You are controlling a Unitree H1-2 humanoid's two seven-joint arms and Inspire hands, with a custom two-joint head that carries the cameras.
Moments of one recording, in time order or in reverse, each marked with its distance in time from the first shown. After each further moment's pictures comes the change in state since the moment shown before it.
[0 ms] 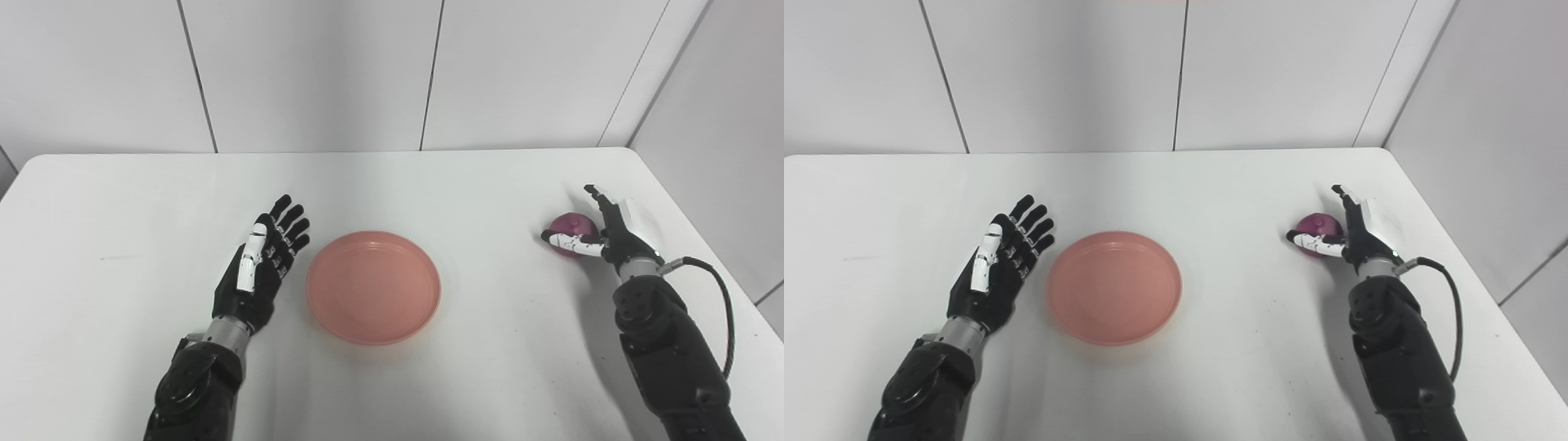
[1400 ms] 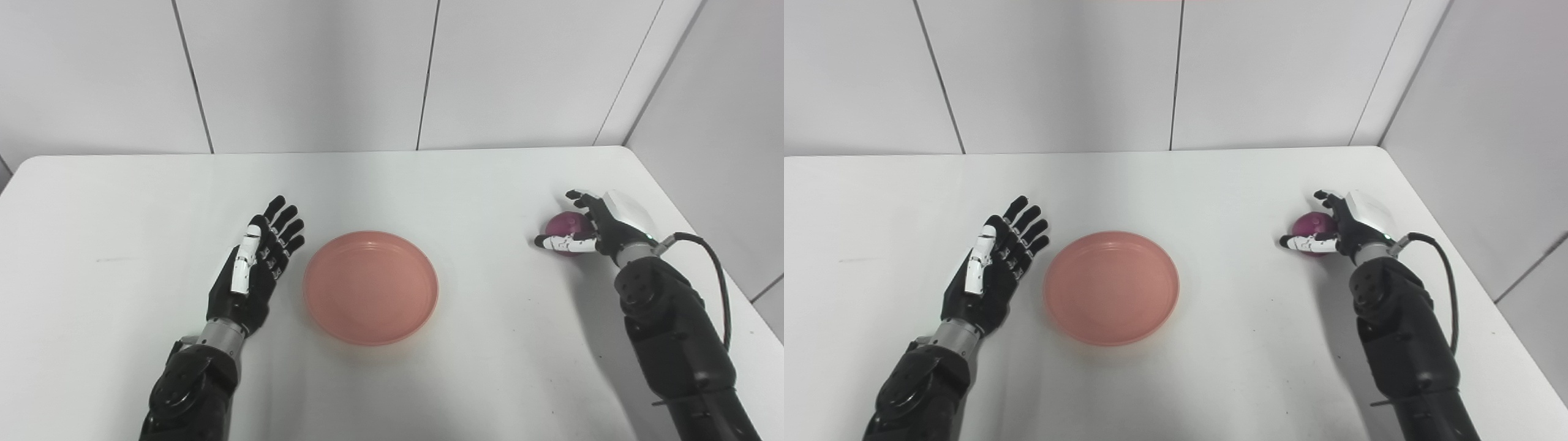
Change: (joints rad) left arm 0.004 0.003 0.000 -0.007 0.000 0.000 0.003; right arm -0.021 -0.024 -0.016 -0.070 -0.205 0.023 0.314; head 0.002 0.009
